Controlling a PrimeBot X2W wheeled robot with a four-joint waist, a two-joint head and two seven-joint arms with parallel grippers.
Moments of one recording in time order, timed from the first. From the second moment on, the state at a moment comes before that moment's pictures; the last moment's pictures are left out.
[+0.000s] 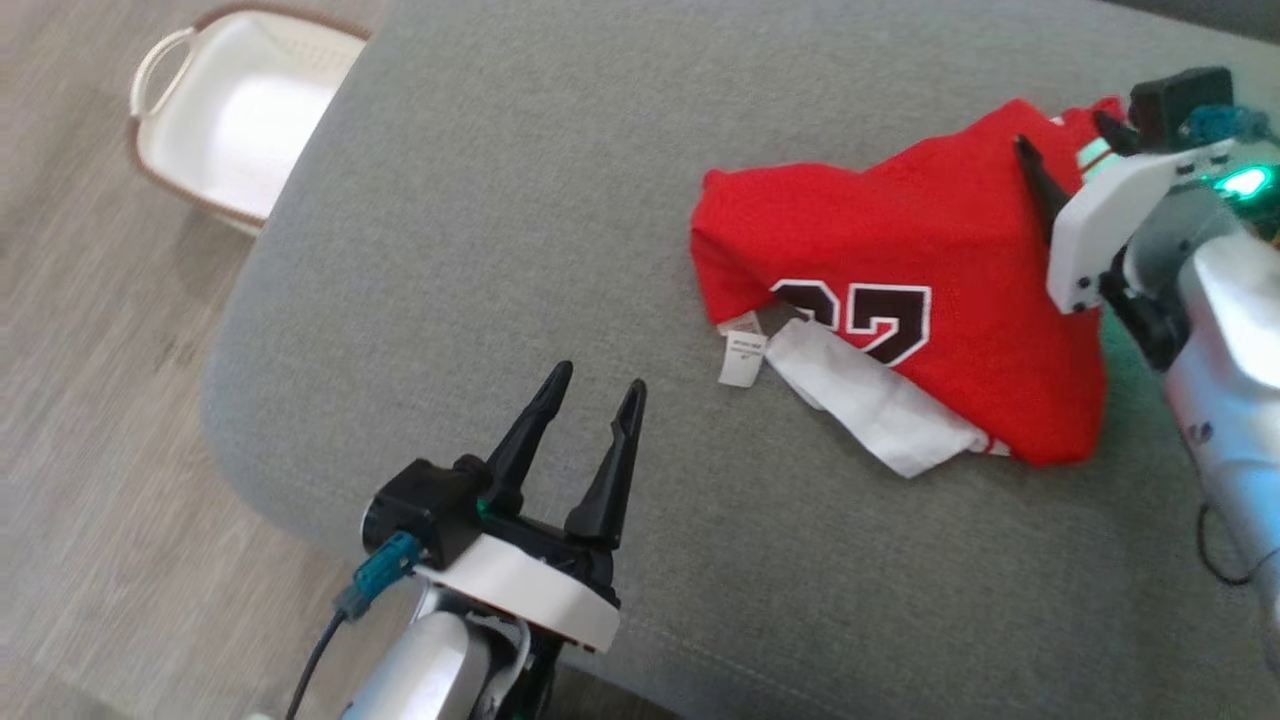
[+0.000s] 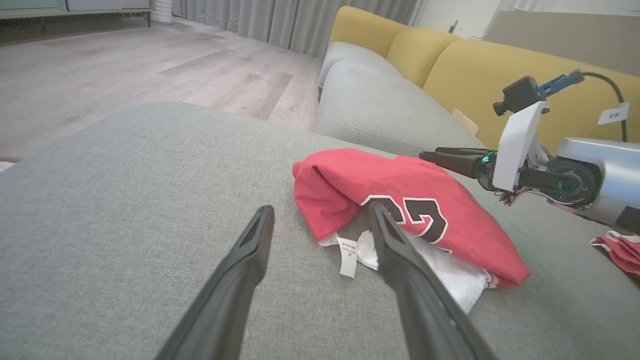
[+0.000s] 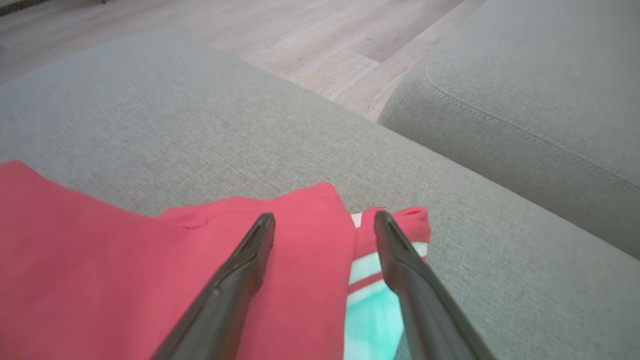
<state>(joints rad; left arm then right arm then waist) -0.14 0.05 -0.52 0.11 -0.38 -0.03 -0.26 -0.86 -0.33 0.39 0.91 0.27 0.13 0.13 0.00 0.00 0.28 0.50</state>
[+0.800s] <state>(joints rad) -0.17 0.05 -0.56 0.11 -0.43 0.00 -0.26 -1.02 -0.39 0.67 1.07 0.46 0.13 0.16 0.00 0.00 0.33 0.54</state>
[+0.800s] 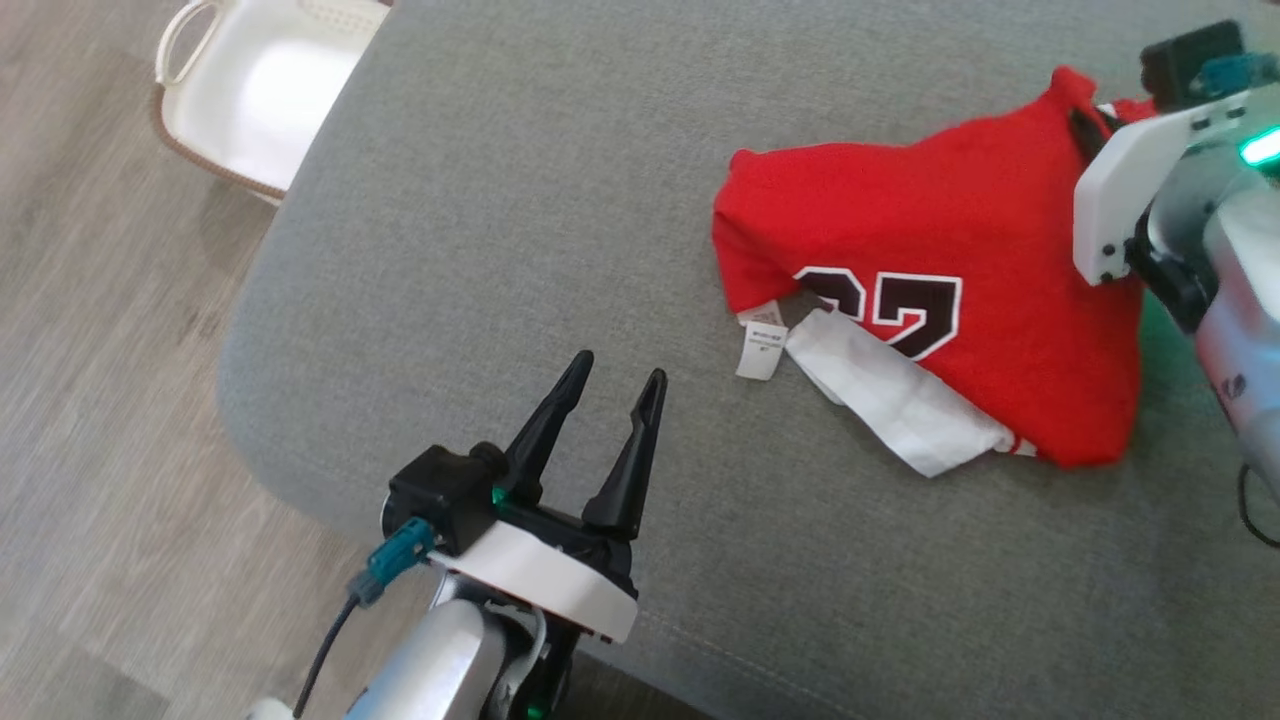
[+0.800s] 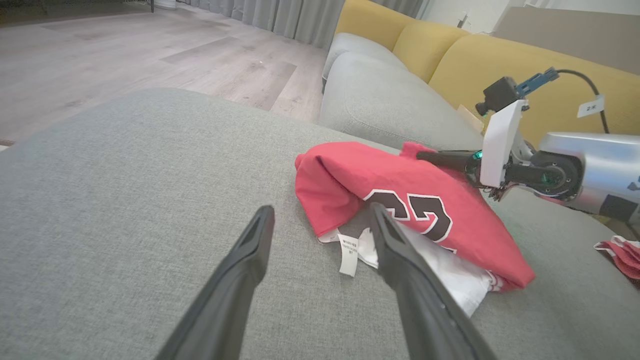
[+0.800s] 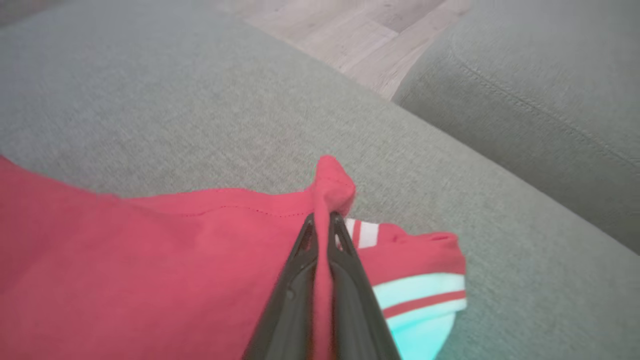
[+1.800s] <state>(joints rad) -0.10 0.05 -0.43 0.14 -0.34 -0.02 -0.26 -0.72 -0.36 0.03 1.32 0.43 0.13 -0.25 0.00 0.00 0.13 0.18</state>
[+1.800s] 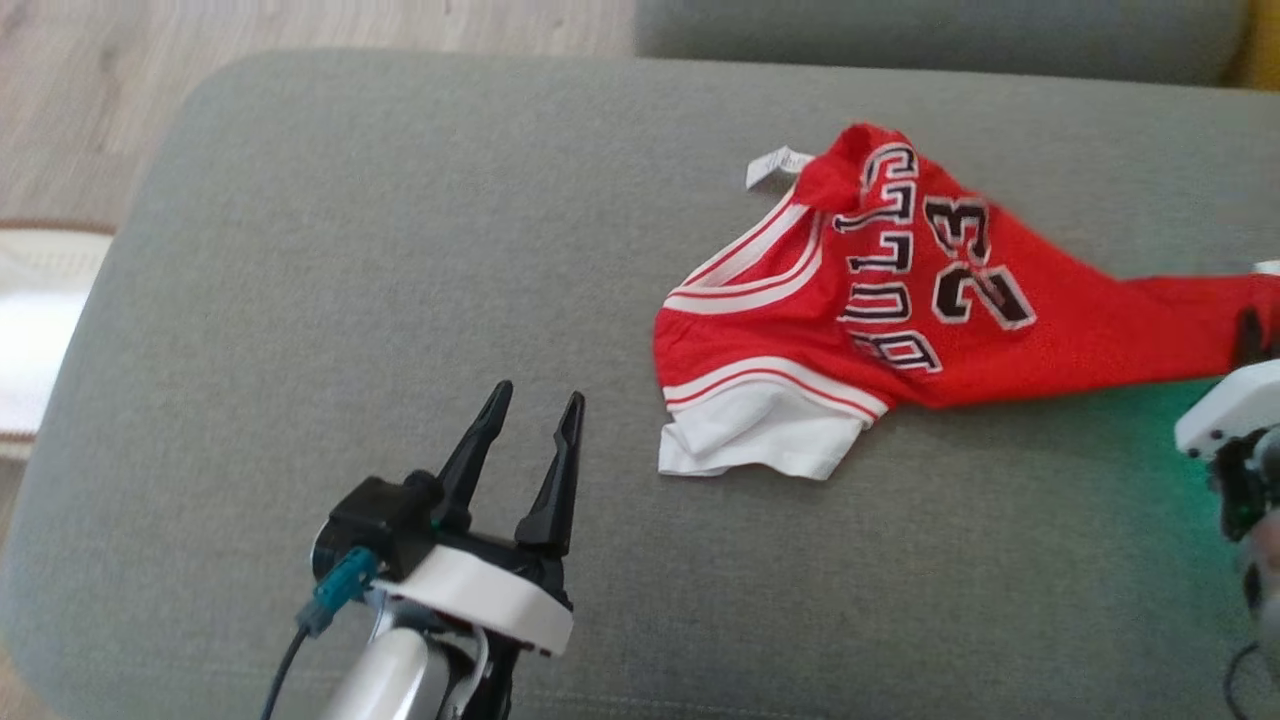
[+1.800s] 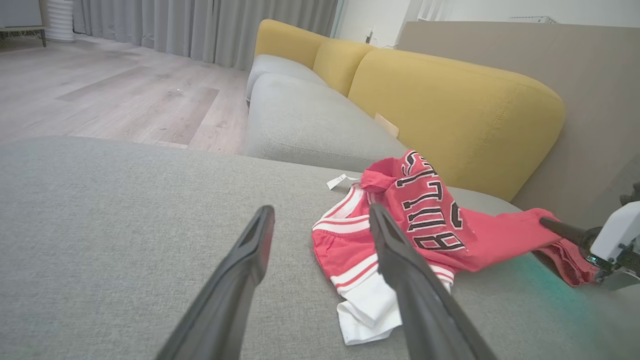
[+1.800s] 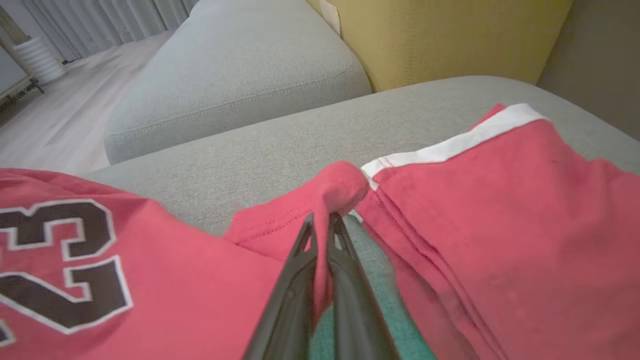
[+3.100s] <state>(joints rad) -0.02 0.05 -0.39 0.11 -0.32 -0.03 -0.26 -0.12 -0.05 0.01 0.35 0.21 0.13 -0.12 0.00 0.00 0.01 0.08</state>
